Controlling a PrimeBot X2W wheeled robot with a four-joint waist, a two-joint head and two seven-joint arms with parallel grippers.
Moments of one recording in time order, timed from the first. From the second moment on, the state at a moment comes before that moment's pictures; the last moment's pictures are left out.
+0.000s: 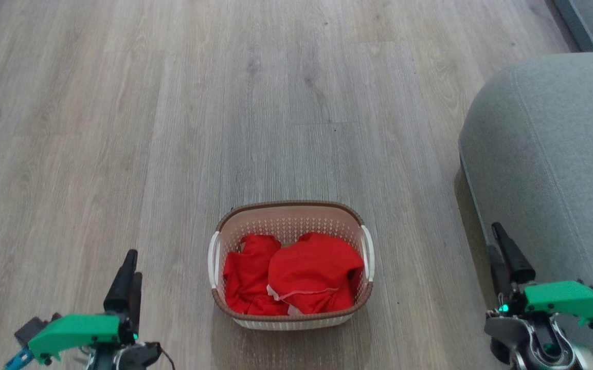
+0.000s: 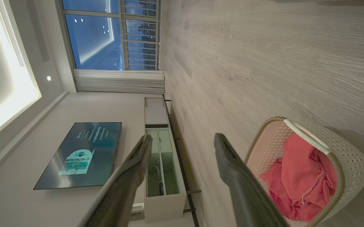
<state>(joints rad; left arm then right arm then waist) -0.05 0.03 0.06 0.40 -1.53 -0.12 0.05 -0.09 -0.06 -0.06 0.41 1.55 0.13 0.06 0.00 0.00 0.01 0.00</state>
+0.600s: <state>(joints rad) -0.11 0.03 0.05 0.41 -1.20 -0.11 0.00 -0.17 -0.10 0.01 0.45 1.31 0.13 0.00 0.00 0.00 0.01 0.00</state>
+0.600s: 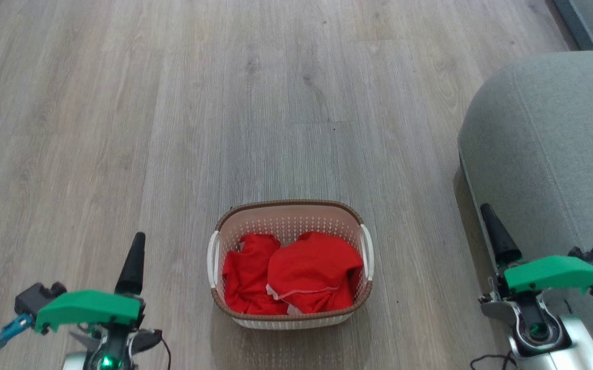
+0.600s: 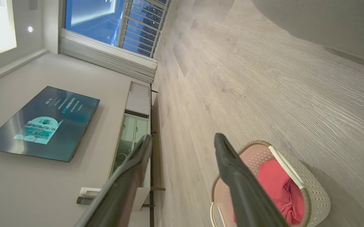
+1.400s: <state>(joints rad) -0.20 0.03 0.00 0.45 -0.87 -0.08 -0.07 -0.26 -0.13 0.07 0.50 1.01 0.13 -0.07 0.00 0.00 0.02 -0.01</state>
